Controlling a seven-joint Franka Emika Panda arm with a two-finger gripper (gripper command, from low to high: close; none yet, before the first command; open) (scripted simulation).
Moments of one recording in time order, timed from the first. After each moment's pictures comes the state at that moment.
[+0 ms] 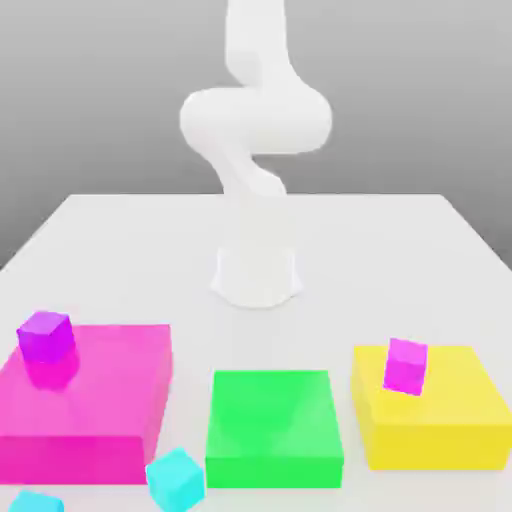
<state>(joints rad) 0.00 -0.71 -0.03 -2.29 0.02 2.32 0.78</state>
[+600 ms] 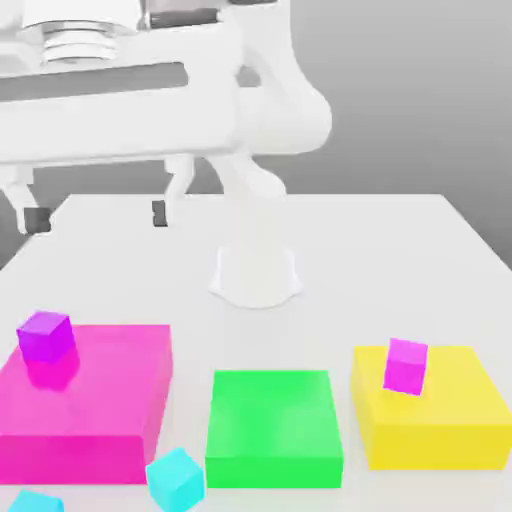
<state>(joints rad) -0.01 -0.05 -0.23 -2.18 0.18 2.44 0.56</state>
